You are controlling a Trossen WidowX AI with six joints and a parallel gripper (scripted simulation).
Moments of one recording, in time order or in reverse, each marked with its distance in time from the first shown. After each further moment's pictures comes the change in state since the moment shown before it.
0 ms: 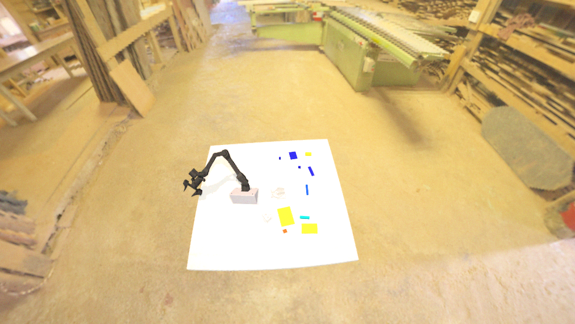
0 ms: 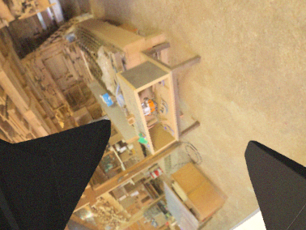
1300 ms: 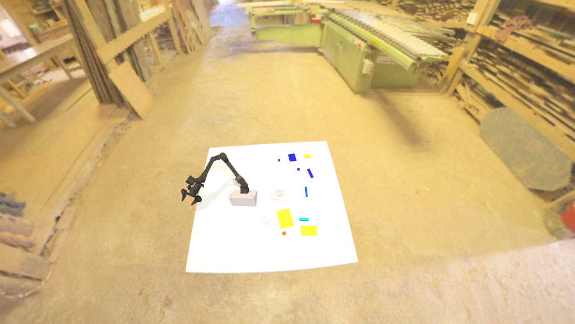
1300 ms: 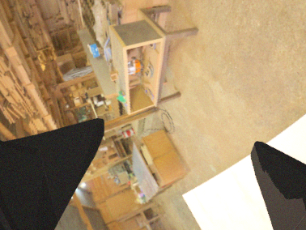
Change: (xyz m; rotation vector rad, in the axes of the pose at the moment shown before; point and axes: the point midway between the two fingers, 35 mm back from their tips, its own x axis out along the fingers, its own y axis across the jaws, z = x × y) arm -0.009 -0.009 -0.110 -0.258 0.179 -0.040
